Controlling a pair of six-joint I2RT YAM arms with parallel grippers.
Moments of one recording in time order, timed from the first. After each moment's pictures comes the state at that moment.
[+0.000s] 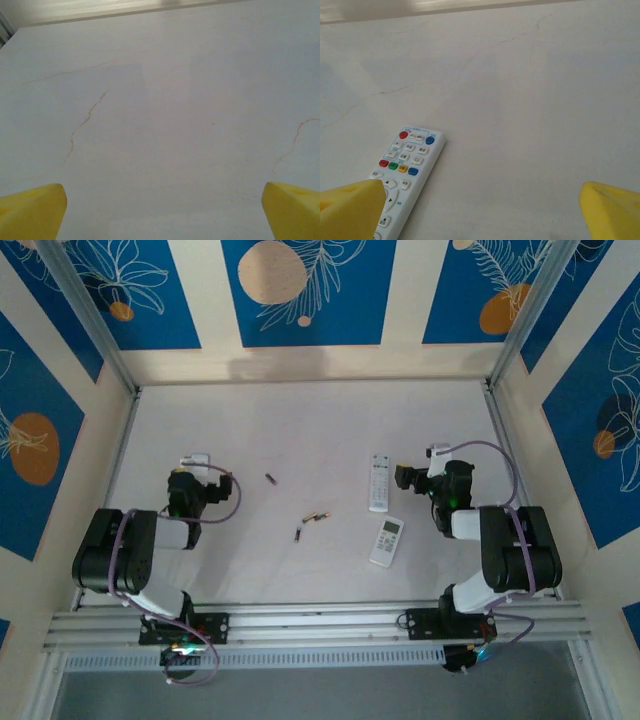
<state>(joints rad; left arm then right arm) -0.06 1.55 0.35 0.81 -0.05 0.06 -0.01 1.52 0.41 0.69 -0.22 0.06</state>
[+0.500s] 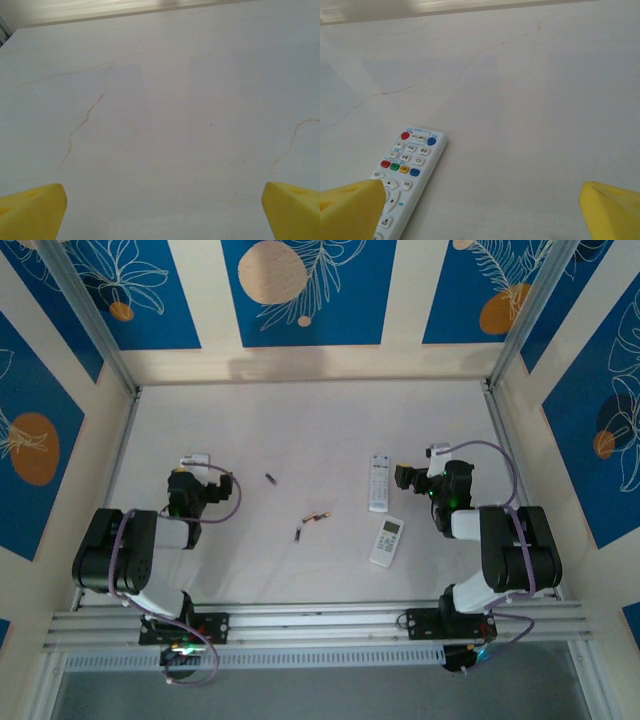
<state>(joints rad) -0.06 1.55 0.36 0.81 -0.04 0.06 -0.01 1.52 0.41 0.69 -0.22 0.06</state>
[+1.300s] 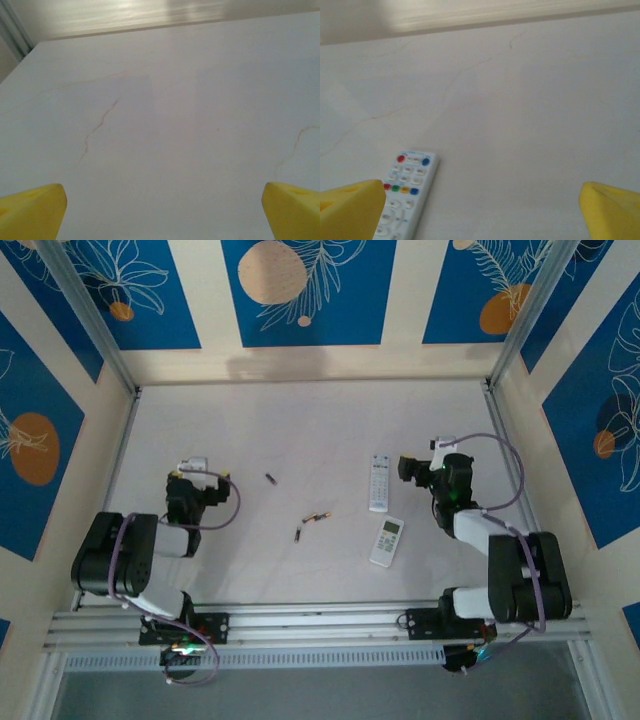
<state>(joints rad) -0.07 1.50 0.25 0.93 -0.10 0.06 0.06 1.29 0.50 0.35 -0.03 0.15</state>
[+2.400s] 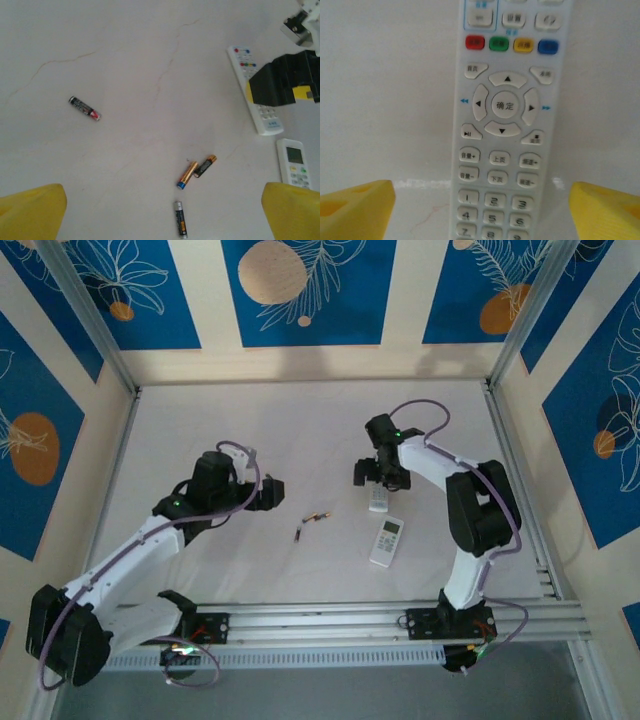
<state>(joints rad) -0.50 1.09 0.77 -0.36 0.13 -0.40 0.38 1.84 1.26 -0.77 0.03 0.45</state>
